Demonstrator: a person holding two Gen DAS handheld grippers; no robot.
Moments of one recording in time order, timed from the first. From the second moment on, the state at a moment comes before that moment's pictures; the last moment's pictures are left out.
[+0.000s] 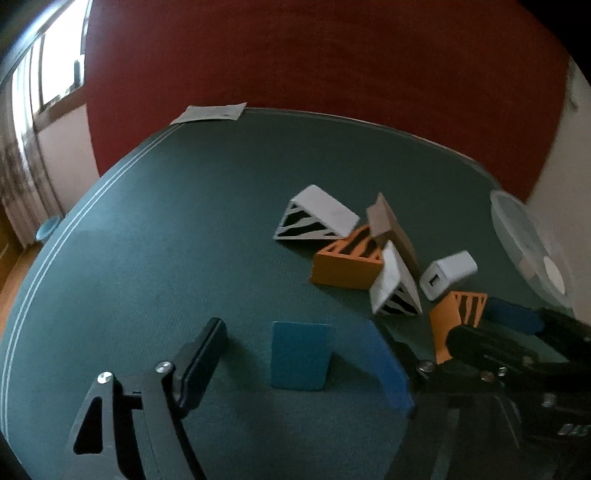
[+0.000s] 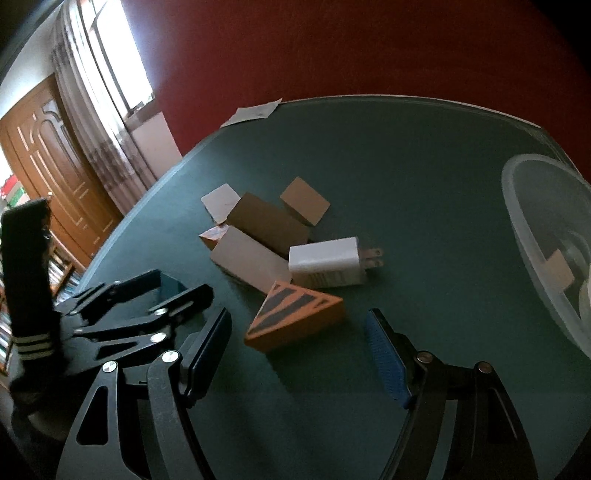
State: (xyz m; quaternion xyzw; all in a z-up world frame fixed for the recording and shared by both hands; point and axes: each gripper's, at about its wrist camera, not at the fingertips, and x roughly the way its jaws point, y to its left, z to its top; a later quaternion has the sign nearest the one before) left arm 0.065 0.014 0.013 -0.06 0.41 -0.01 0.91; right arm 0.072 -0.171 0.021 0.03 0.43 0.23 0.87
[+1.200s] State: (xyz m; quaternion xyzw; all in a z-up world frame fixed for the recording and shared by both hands) left arm 0.058 0.016 0.013 -0.02 0.40 0.01 0.91; right arm 0.067 -0.166 0.015 -0.01 0.40 0.18 0.90
